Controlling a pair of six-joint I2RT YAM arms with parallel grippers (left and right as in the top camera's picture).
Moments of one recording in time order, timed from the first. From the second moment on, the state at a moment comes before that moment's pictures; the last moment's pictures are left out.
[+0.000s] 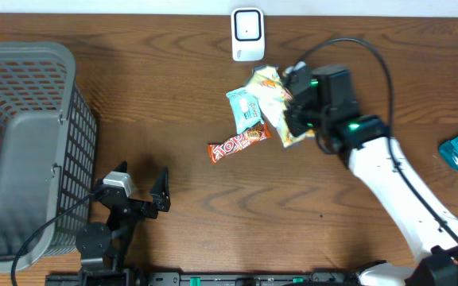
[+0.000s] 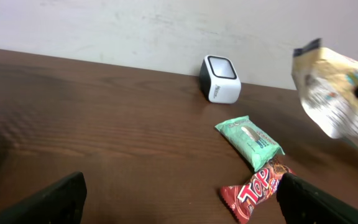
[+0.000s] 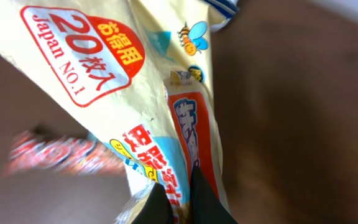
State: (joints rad) left arm 0.05 0.01 0.05 -0.17 0.32 -0.21; right arm 0.37 1.50 1.12 -0.41 -0.02 -0.15
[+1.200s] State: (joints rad) left arm 0.05 0.01 0.05 -0.17 0.32 -0.21; right arm 0.53 2.43 1.87 0.05 0.83 -0.56
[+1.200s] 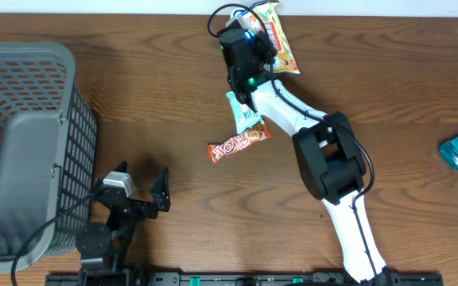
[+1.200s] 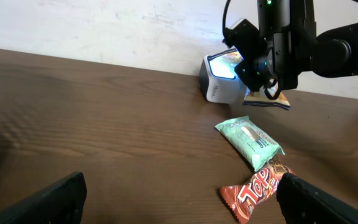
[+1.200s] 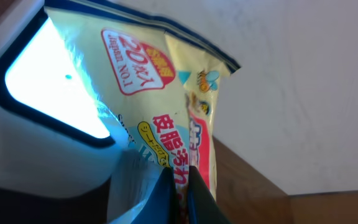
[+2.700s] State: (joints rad) left arm 0.05 0.01 0.05 -0.17 0.32 -0.21; right arm -0.42 2.24 1.89 -0.90 0.49 0.15
